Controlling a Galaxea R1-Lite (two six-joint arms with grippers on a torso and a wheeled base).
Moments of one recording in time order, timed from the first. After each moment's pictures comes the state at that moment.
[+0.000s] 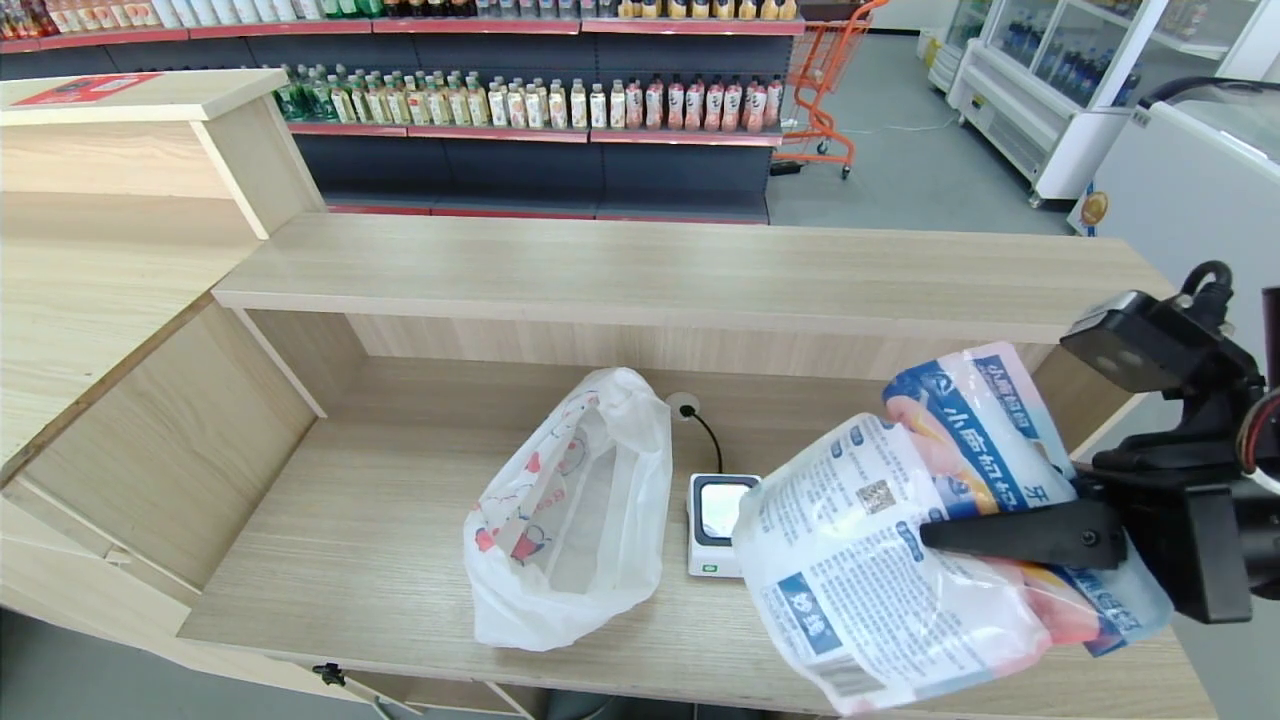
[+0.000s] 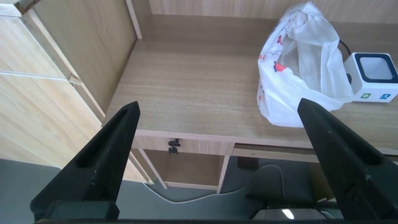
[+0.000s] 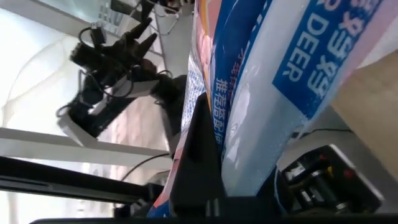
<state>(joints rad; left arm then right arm) 0.00 0.00 0.00 0.00 0.00 0.02 0.32 1.32 -0.76 -0.12 1.01 0.13</state>
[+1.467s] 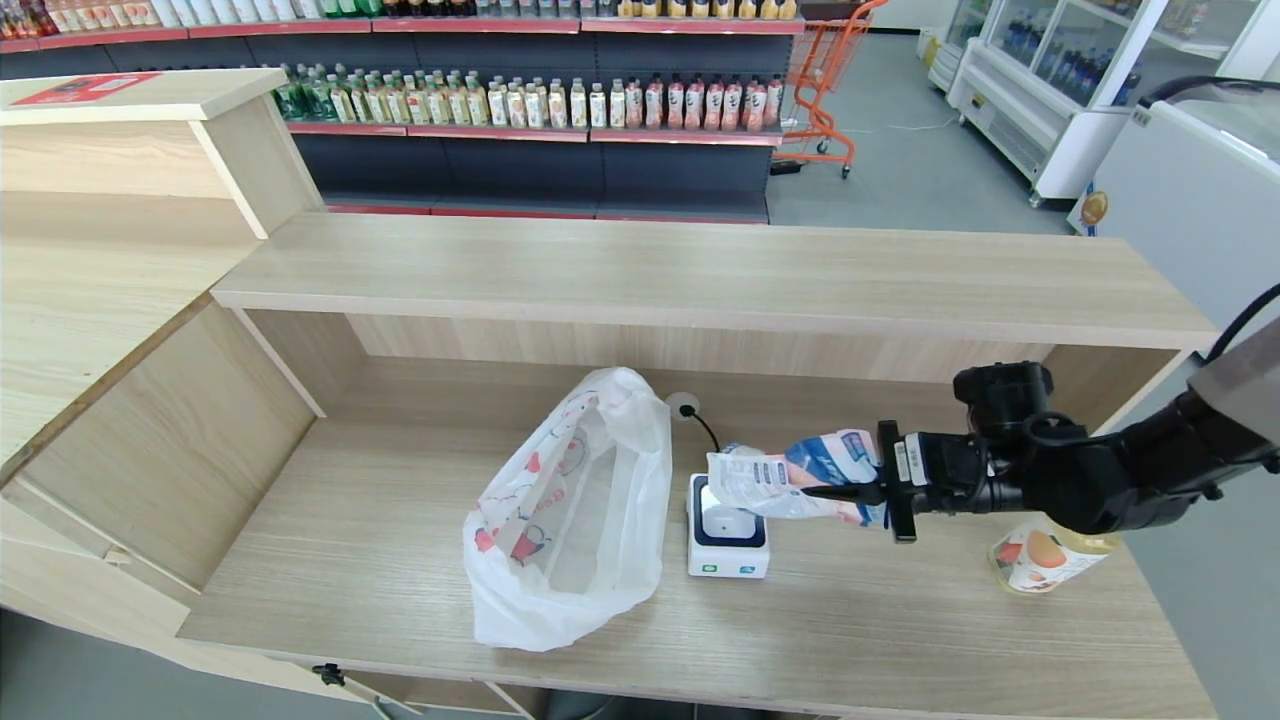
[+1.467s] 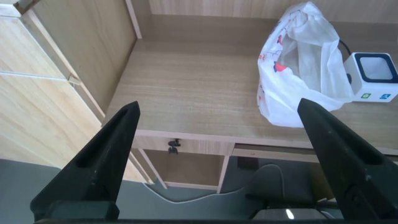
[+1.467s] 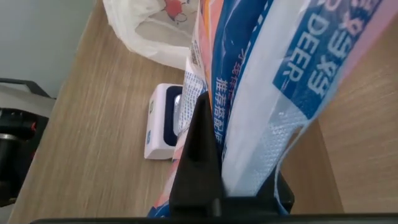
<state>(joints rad) 0.00 0.00 0.00 0.00 0.00 0.02 0.14 2.10 -0.96 -0.53 1.09 -1.31</state>
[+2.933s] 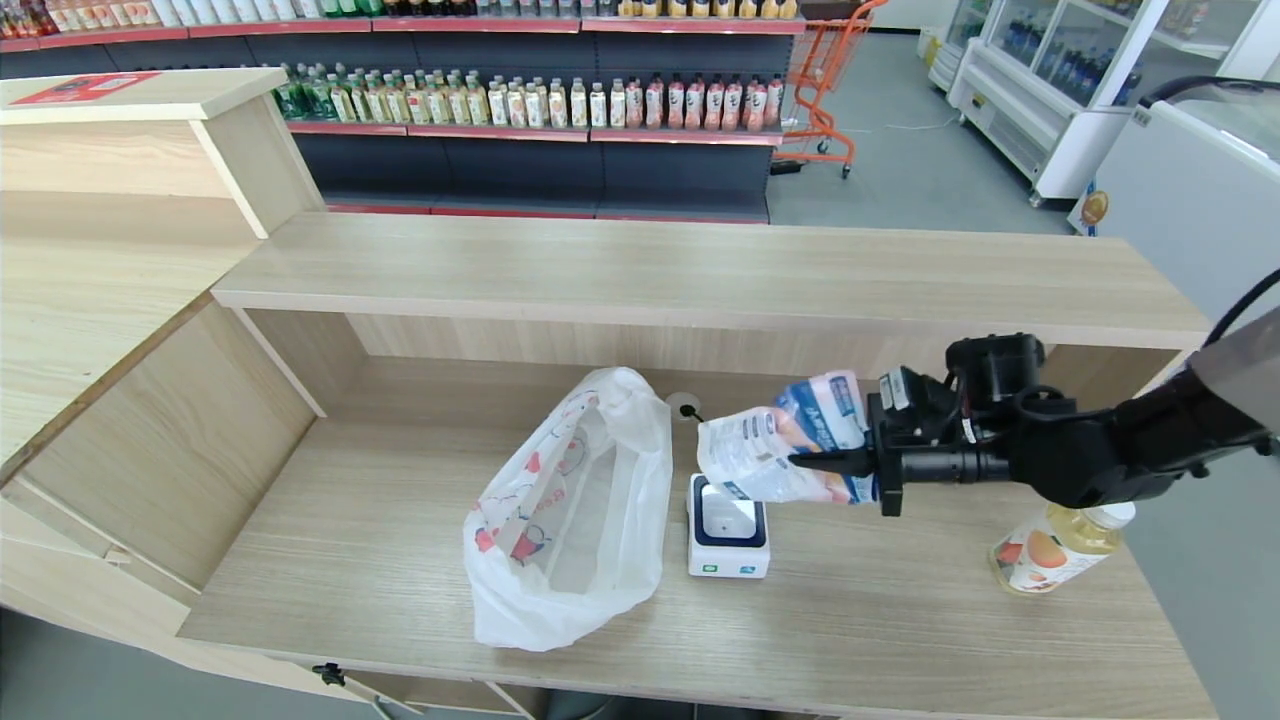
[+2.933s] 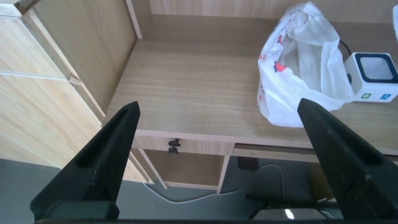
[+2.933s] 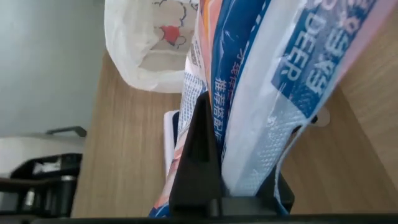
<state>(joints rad) 0.00 0.00 0.00 0.00 0.00 0.02 0.14 2.06 -1.04 -0.51 1.08 -0.86</state>
